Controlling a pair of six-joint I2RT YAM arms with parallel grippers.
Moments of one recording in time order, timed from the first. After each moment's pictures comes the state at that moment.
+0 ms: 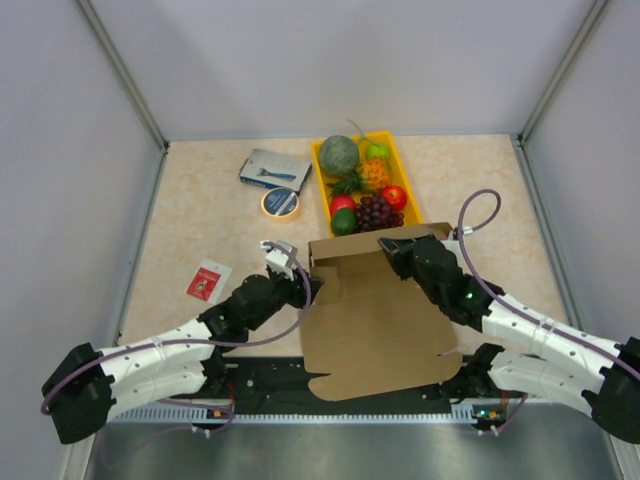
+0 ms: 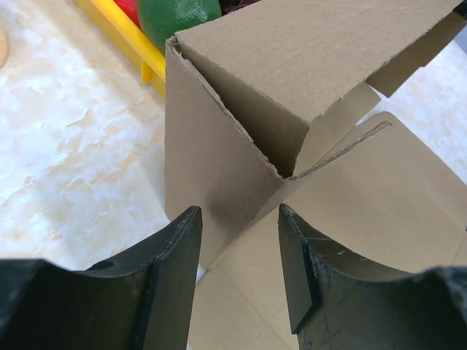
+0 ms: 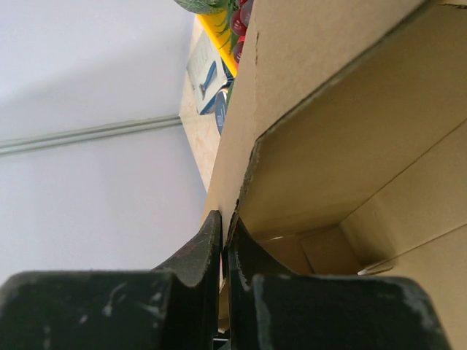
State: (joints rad) left arm -0.89 0.87 0.30 0.32 -0.16 -0.39; right arm 0.82 0.94 0.59 -0.09 0.48 1.63
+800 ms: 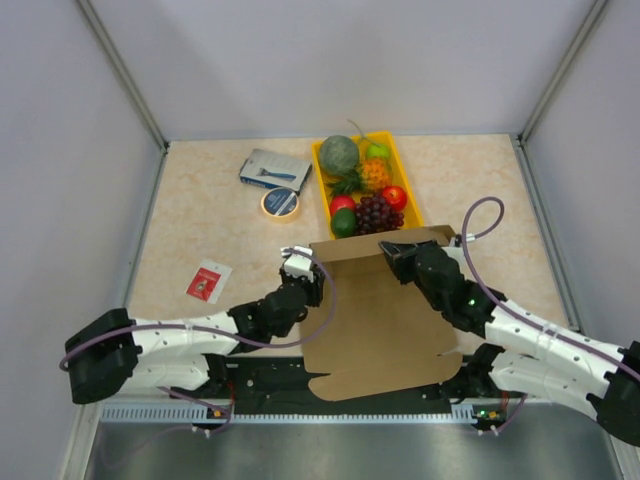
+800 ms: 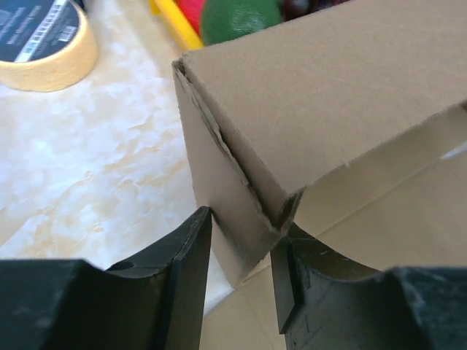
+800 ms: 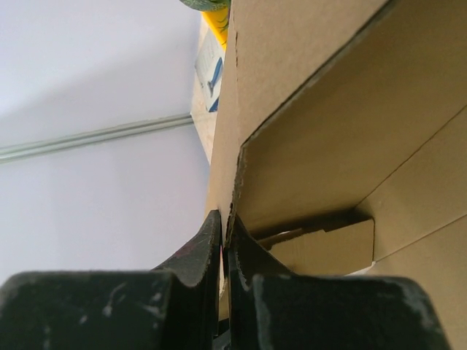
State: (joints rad) left arm -1.10 1.09 0.38 0.39 -0.62 -0.38; right arm 0.85 0.89 0.53 -0.05 0.50 1.69
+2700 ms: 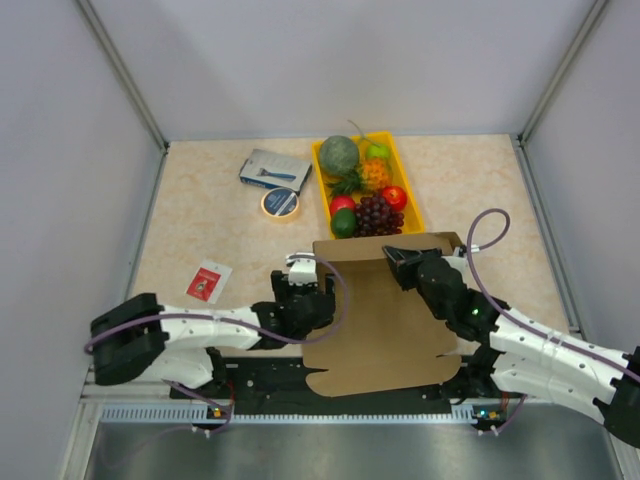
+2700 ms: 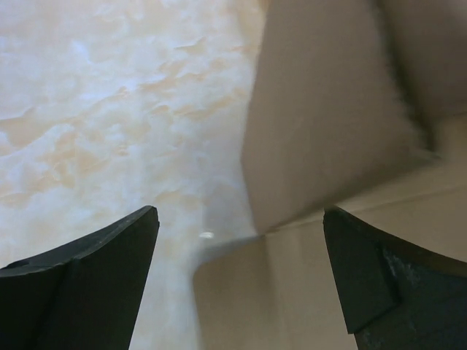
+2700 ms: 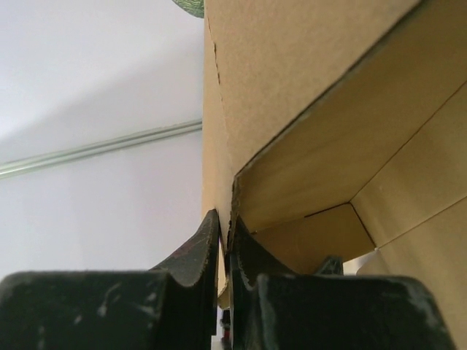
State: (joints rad) left arm -1.21 1.36 0.56 -0.01 -0.96 -0.79; right arm 0.89 0.84 0.47 -0.04 0.56 1.77
